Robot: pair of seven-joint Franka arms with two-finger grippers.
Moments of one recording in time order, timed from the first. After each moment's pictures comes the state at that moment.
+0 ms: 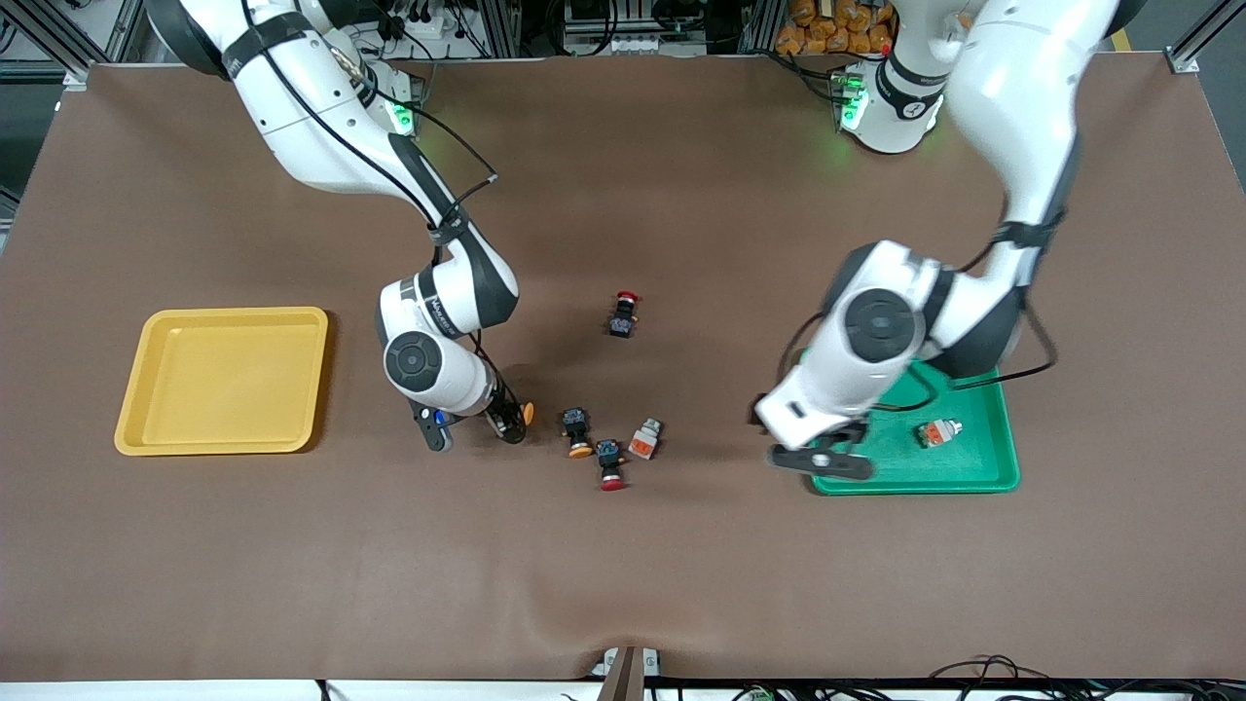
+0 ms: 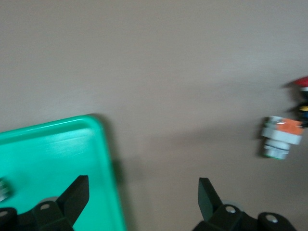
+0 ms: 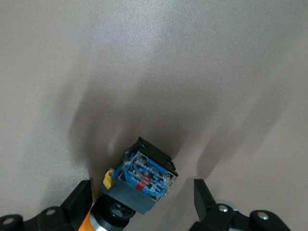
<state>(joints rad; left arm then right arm) -0.23 0.66 -0.31 -1.44 0.26 2.16 -0.37 0.44 0.72 0.01 -1.67 0.18 2.34 1.41</state>
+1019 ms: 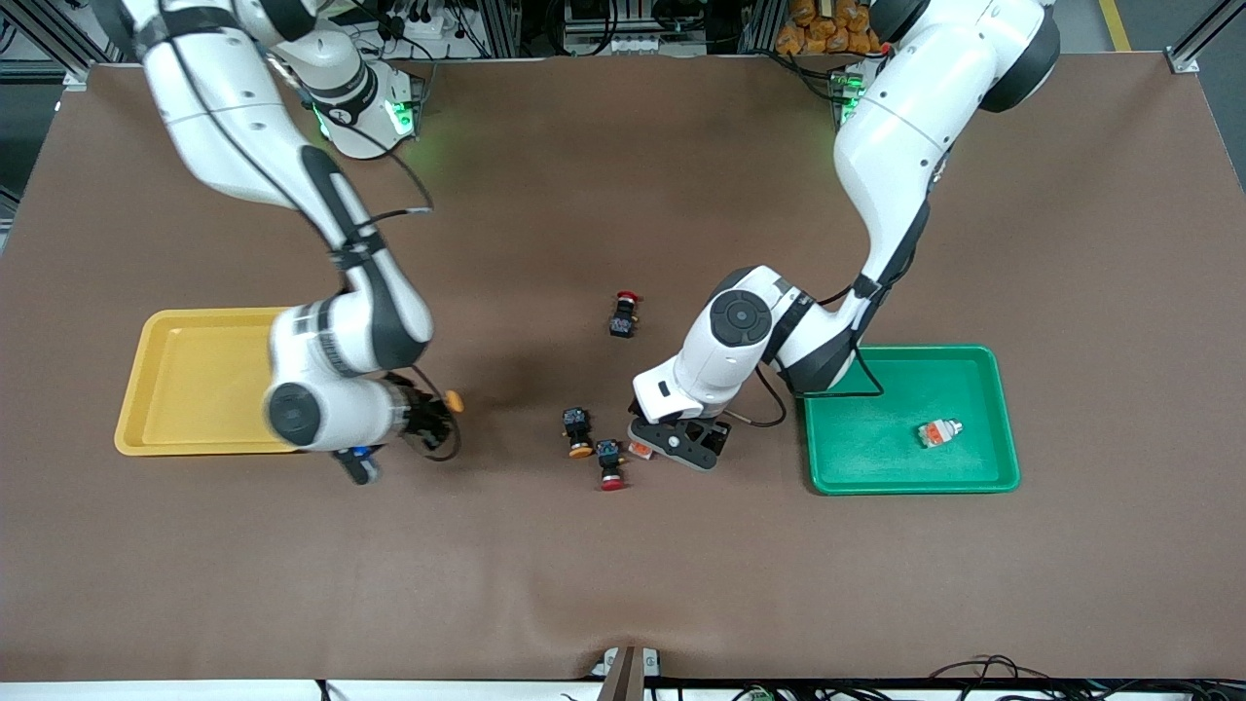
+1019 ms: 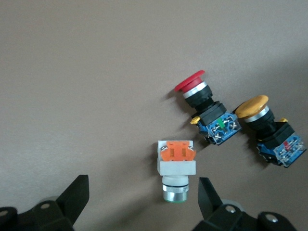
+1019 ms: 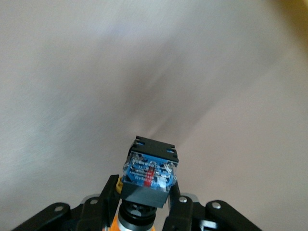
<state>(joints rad) -0.39 0.88 -0.30 -1.39 0.26 2.51 -0.30 0.20 0.67 0.00 -1.55 0.20 1.95 0.89</state>
